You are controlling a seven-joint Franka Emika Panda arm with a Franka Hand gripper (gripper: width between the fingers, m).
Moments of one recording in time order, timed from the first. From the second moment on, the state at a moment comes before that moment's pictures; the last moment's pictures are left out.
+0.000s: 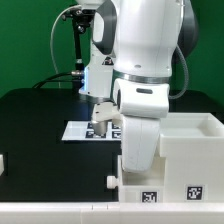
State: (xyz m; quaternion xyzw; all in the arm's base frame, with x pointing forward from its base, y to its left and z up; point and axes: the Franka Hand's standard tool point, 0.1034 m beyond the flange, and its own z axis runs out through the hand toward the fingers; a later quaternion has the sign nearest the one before) arm 0.558 0.010 0.019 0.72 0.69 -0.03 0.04
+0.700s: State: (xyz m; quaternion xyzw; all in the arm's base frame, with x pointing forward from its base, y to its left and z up) arm 0.565 -0.006 0.063 0.73 0.69 -0.04 0.05
